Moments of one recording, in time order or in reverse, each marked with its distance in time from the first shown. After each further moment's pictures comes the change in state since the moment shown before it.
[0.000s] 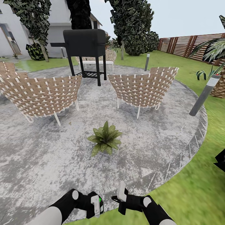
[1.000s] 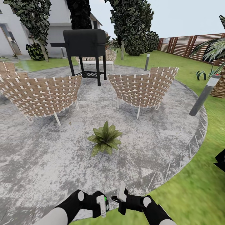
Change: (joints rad) left arm 0.006 -0.056 0.003 0.000 -0.025 0.003 0.063; right arm 0.000 0.000 0.001 0.002 0.000 0.000 0.000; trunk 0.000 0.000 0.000
